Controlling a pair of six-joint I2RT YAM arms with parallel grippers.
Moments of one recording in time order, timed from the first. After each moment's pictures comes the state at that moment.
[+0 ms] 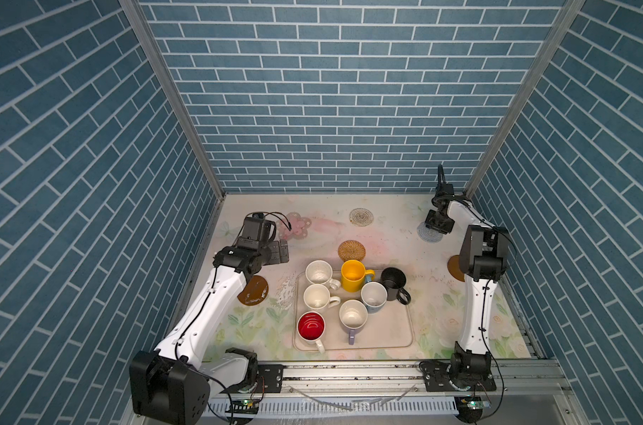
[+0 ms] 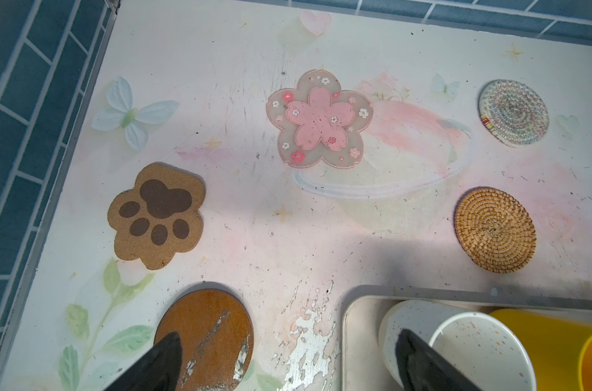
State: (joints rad) left arm -0.24 1.17 1.03 -0.74 -0.16 -0.30; right arm -0.02 2.40 2.03 -0.85 0.12 0.41
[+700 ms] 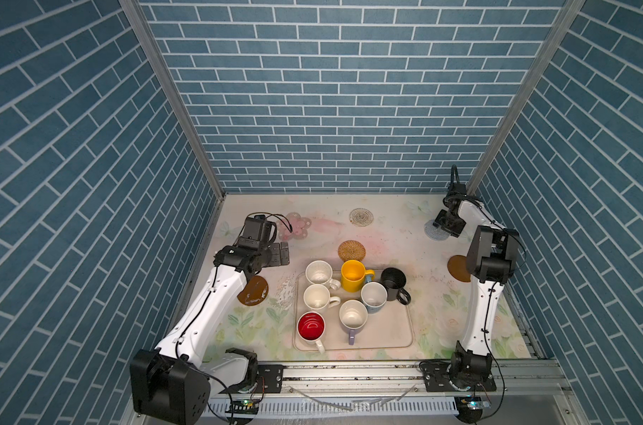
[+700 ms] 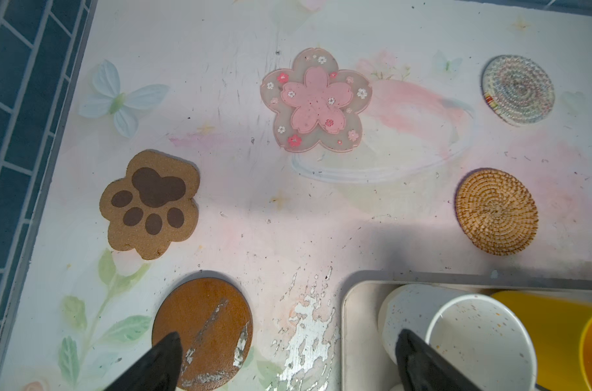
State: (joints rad) left arm -0.25 1.18 1.06 -0.79 -0.13 -0.29; right arm -0.07 2.27 1.91 -0.84 0.09 0.47
